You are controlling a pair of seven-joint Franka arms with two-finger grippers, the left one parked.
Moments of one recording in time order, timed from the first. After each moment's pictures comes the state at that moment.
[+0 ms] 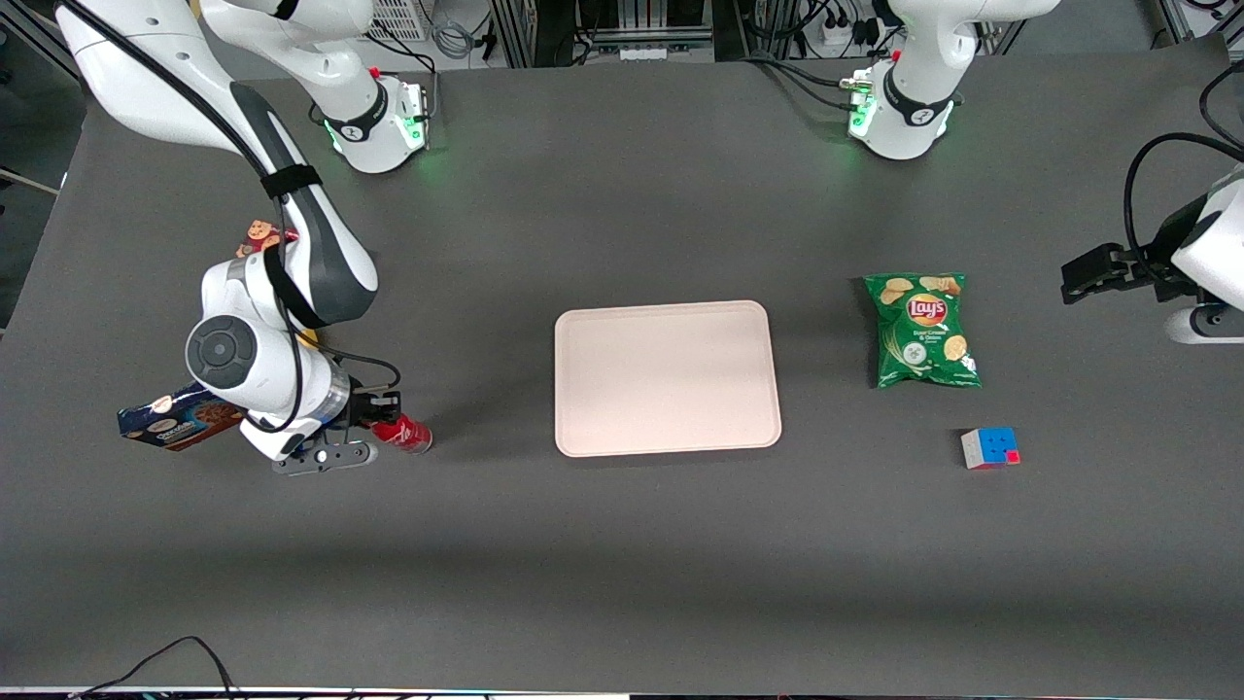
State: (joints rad) arm 0.05 0.42 0.18 -1.81 -0.08 2.18 0.16
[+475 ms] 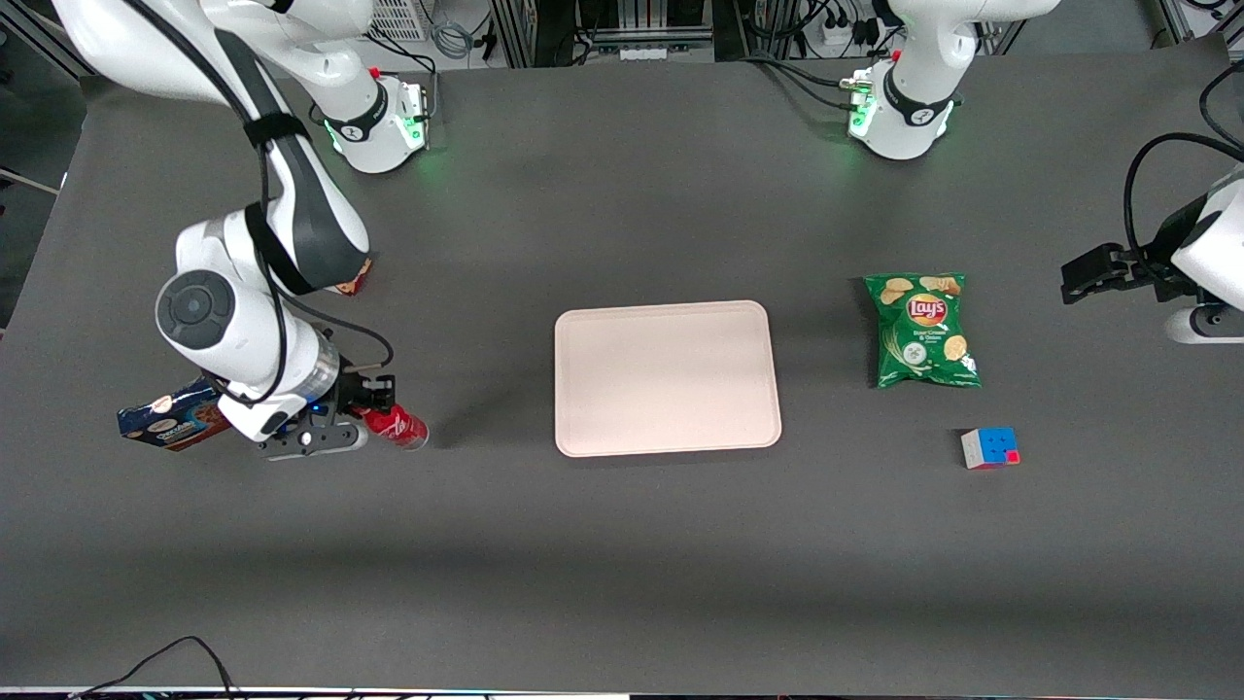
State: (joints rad) arm 0.05 0.32 0.22 -1.78 -0.08 2.08 0.20
